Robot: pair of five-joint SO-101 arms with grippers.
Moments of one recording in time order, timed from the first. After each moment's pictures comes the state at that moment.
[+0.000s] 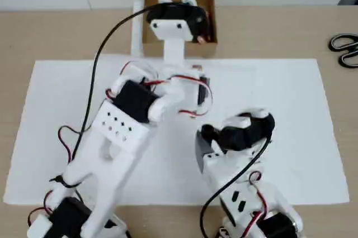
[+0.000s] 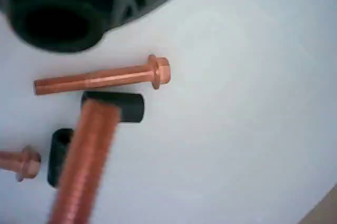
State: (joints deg) left arm 32.0 -11.6 -8.5 80.1 30.4; right arm -29.2 -103.5 70.3 65.1 -15.3
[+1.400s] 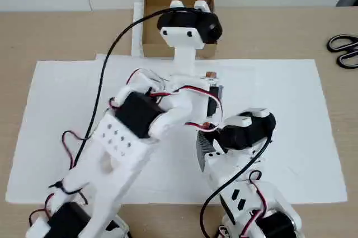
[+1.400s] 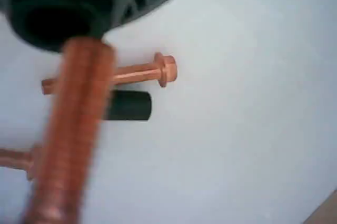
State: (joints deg) left arm 37.5 -15.9 -10.1 81.5 33.6; right arm -28.1 -103.5 70.3 65.1 -15.3
